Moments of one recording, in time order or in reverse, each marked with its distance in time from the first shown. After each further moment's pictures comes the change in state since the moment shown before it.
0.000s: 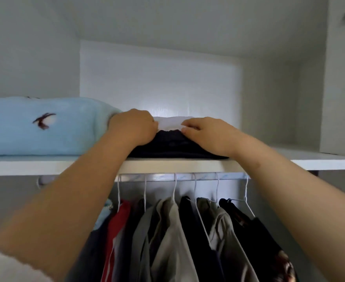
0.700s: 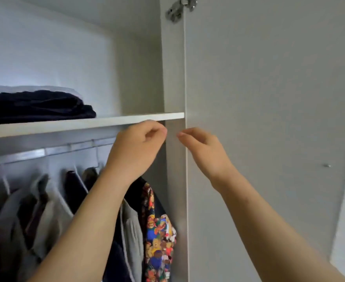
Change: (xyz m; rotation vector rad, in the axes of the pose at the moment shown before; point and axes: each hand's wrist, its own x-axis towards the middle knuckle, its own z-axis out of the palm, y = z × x) left_hand -0.191 0.184 -0.020 -1.359 -0.063 0.452; right_hand -0.266 0.047 -0.047 0.499 0.540 0.536
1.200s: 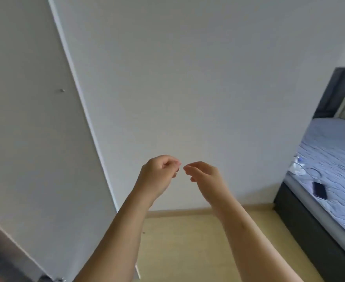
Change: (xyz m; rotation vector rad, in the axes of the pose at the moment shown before) left_hand -0.264 0.222 0.308 -0.585 -1.067 -0.174; right_hand -0.354 0.068 -0.310 -0.193 0.723 0.733
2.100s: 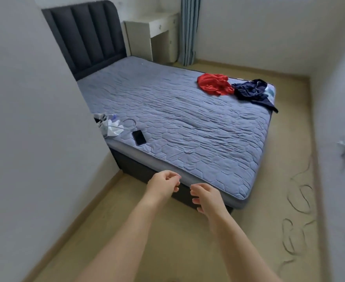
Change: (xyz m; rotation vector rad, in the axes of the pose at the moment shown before) left_hand 0.021 0.101 0.632 0.093 -1.084 -0.046; right_hand -0.096 0.247 -0.497 0.285 1.039 0.631
